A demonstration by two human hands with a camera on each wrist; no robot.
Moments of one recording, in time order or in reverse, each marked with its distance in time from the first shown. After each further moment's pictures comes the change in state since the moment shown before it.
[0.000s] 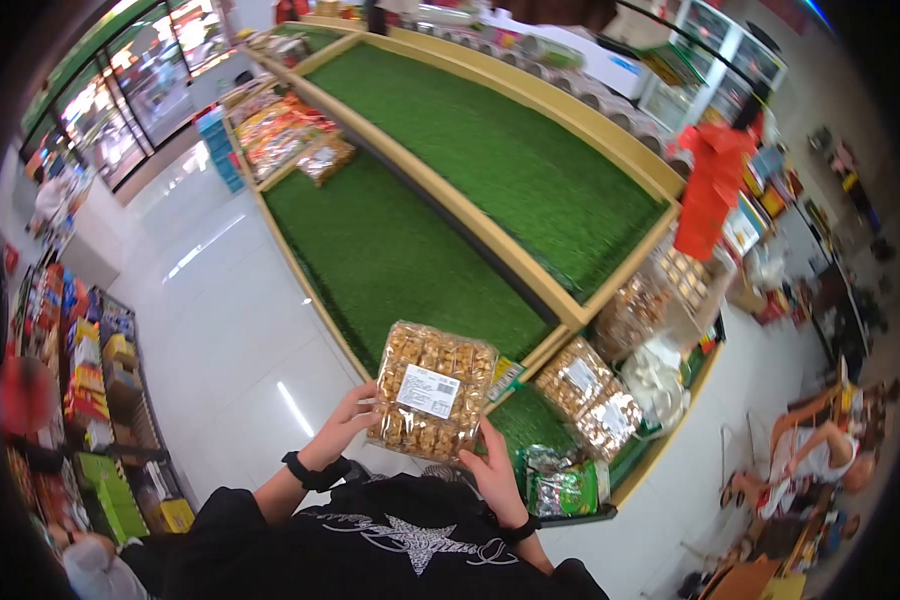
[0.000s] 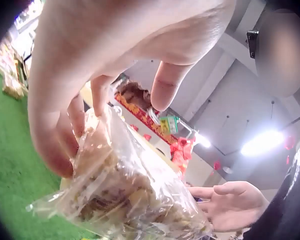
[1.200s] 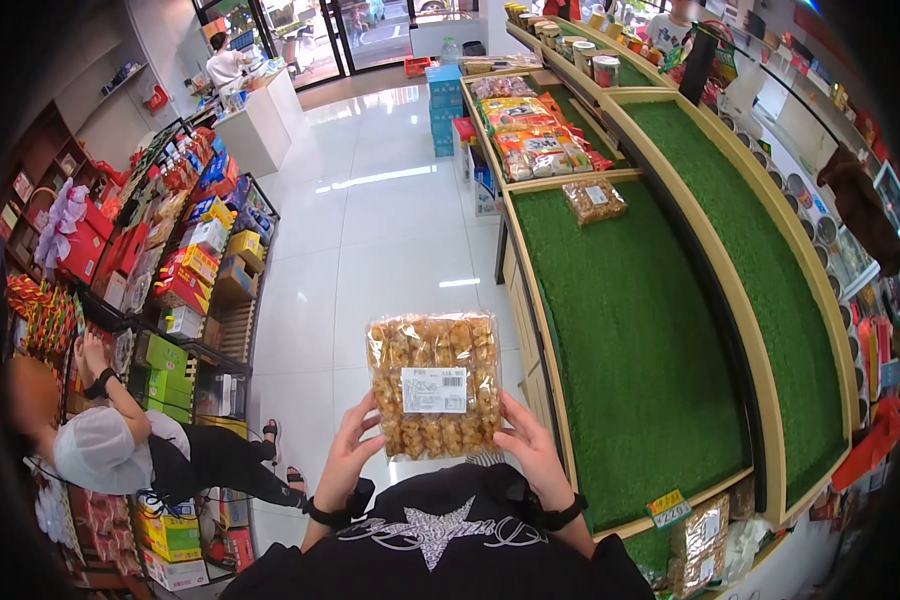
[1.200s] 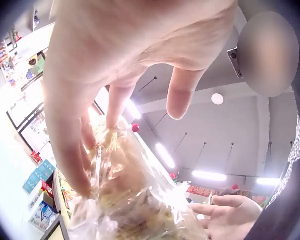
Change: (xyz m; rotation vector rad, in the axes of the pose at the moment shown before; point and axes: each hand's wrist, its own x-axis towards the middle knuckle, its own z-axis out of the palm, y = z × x) left_hand -0.184 0.050 -0.283 -0.063 0.837 0.073; right_hand 0.153 -0.039 0.370 0.112 -0.749 0.035
